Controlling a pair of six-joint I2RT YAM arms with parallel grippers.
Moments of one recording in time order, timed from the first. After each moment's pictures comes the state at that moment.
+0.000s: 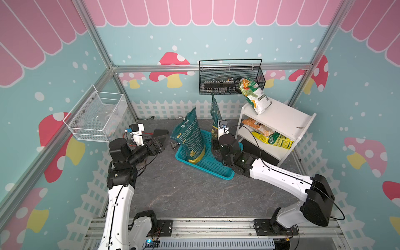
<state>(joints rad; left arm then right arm) 0.21 0.88 0.89 -0.25 0.80 -0.46 0.89 1.51 1.17 0.10 0.73 0.12</state>
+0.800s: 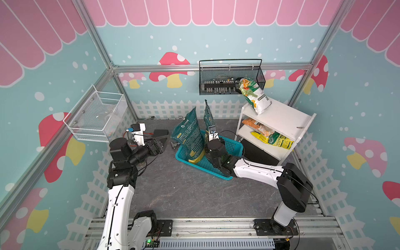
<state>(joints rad) 0.19 0.88 0.90 -0.25 0.81 -0.46 0.90 1.74 1.15 0.33 0.74 0.11</state>
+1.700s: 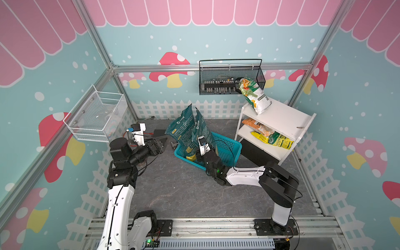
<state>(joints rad) 0.19 0.88 0.90 -0.25 0.81 -0.46 0.97 1.85 1.03 0.73 0.58 -0.03</state>
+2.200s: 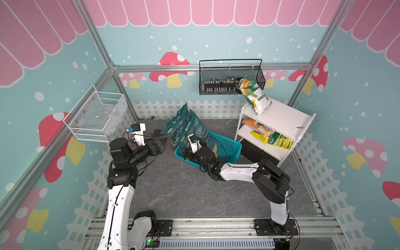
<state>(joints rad) 0.19 0.88 0.90 -0.25 0.81 -0.46 0.97 1.97 1.23 0.64 0.34 0.04</state>
